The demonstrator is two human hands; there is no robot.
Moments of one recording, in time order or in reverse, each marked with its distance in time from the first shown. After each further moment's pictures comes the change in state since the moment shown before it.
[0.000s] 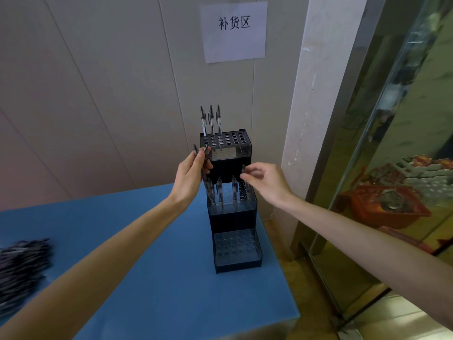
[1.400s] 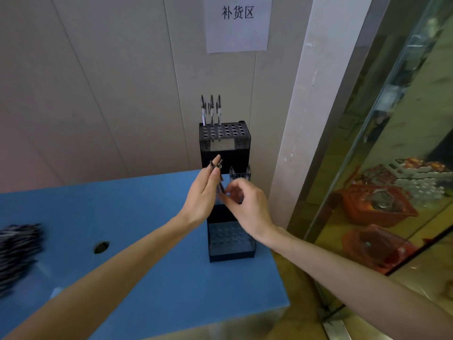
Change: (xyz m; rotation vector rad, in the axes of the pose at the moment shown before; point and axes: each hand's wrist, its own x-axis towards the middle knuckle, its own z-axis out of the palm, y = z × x) left_hand -0.051 -0.029 0.026 0.163 -0.123 0.044; right_hand -0.074 -0.021 0.054 -0.050 0.097 -0.175
